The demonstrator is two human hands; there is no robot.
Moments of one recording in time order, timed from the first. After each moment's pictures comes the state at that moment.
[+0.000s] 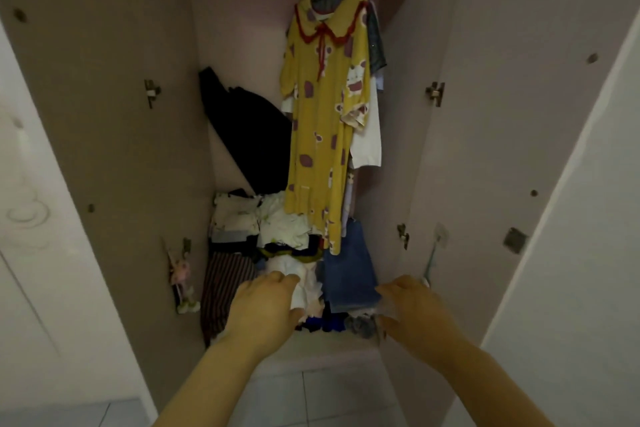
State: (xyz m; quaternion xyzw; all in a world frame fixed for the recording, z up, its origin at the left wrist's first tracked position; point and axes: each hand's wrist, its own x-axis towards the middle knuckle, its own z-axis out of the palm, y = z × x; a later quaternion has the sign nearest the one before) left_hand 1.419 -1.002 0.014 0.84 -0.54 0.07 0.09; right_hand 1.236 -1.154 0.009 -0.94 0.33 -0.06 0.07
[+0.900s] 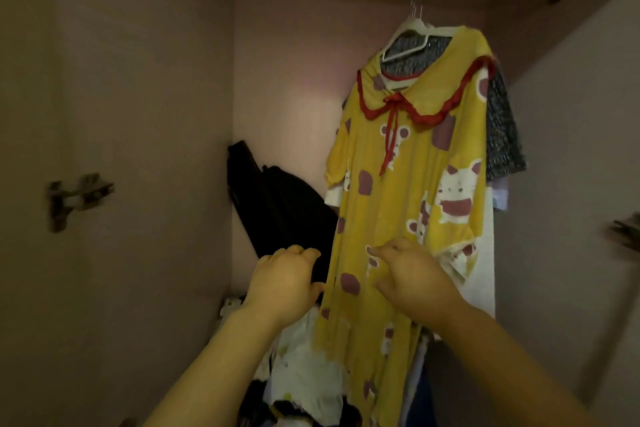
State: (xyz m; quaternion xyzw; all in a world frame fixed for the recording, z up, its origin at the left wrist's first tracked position) left_hand 1.735 -1.335 0.139 0.86 -0.45 0.17 0.17; right_hand 1.604 -1.487 0.166 -0.97 0.16 -0.18 0.00
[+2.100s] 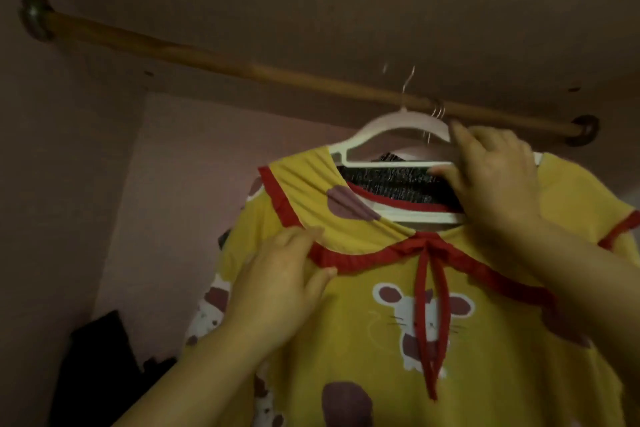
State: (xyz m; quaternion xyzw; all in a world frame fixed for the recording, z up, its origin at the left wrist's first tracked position) left_hand 1.972 -1.546 0.340 0.62 -0.53 0.38 0.44; right_hand 1.787 -1.708 0.460 -0.69 0.19 -0.61 -0.34
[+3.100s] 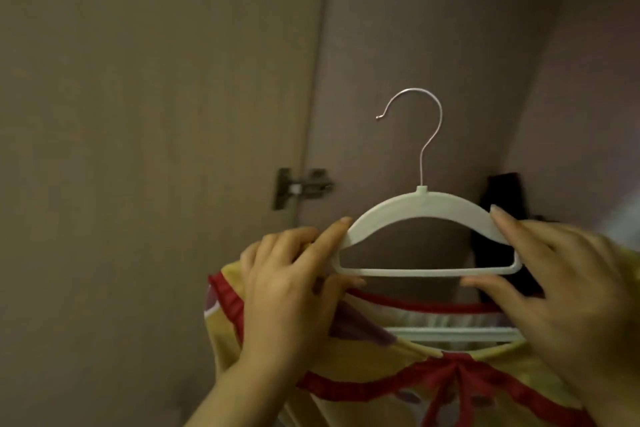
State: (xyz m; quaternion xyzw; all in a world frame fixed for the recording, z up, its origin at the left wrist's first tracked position) left_hand 1.750 -1.241 0.143 0.81 -0.01 0.54 0.22; right_hand 1.832 -1.474 0.185 -0.71 -0.37 -0.60 0.08
